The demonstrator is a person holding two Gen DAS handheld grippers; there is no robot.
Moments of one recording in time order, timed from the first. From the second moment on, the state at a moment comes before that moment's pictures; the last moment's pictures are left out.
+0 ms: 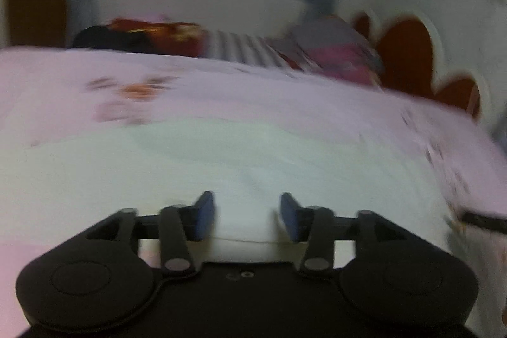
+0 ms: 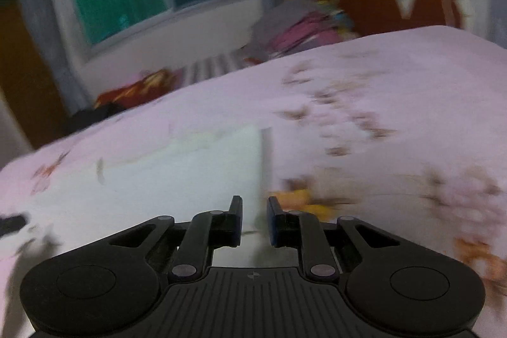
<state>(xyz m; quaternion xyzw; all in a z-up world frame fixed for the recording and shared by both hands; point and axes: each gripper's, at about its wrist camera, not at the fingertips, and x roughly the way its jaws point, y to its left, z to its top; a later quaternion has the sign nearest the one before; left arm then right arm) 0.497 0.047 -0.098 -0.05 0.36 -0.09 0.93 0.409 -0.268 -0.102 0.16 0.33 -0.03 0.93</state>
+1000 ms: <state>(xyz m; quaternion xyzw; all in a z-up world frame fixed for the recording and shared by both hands) 0.559 0.051 -0.122 0.00 0.37 -0.04 0.93 0.563 -0.304 -0.135 0.11 0.38 -0.05 0.92</state>
